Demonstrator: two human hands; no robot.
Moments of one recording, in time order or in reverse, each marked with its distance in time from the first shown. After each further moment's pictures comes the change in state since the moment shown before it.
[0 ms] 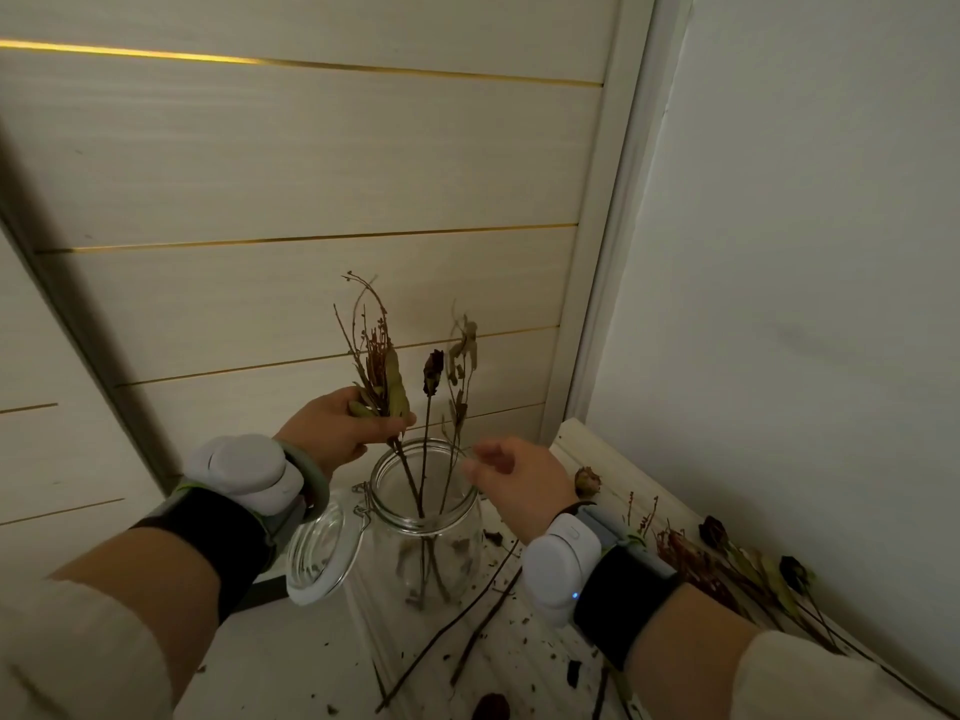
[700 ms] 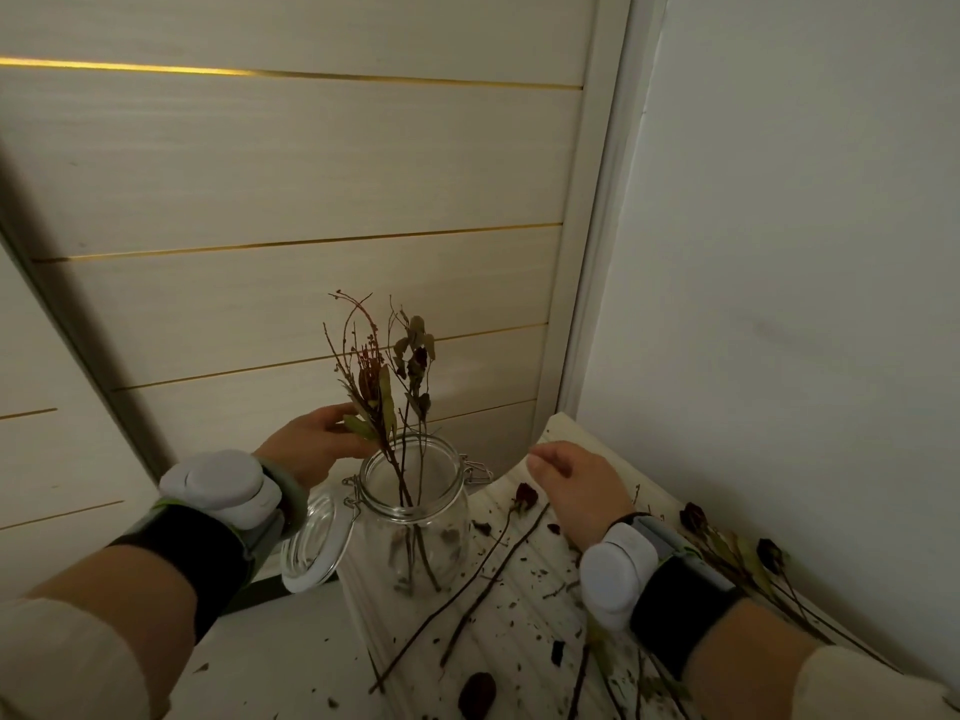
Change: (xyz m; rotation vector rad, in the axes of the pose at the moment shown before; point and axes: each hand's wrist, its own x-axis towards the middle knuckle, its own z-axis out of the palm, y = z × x) left_hand -0.027 0.006 0.001 0.017 0.030 -0.140; right_hand -0.014 0.041 -0.043 -0.059 0.085 0.031
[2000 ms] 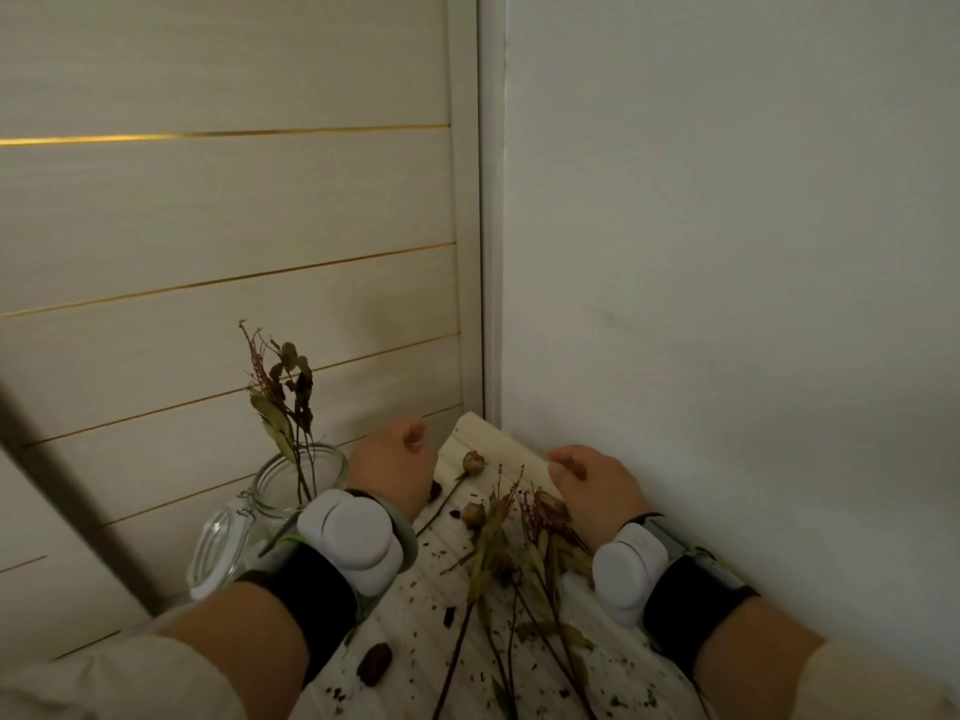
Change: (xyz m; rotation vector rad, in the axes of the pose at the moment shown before) left_hand -0.090 0.050 0.160 0.395 0.120 0.332; right_hand -0.060 0.070 -0.111 -0.017 0.139 0.100
